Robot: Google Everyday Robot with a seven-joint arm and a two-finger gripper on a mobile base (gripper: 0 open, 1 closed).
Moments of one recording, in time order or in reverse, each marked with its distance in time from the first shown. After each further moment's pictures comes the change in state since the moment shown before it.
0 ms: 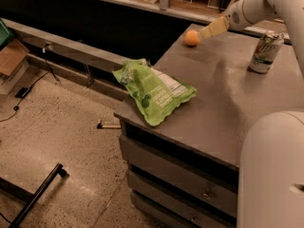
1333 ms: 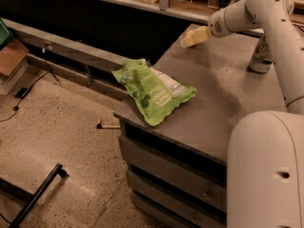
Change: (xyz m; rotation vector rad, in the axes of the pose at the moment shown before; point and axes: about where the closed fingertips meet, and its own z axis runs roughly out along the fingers) arm -0.006 0.047 0.050 -0.177 -0.065 -0.074
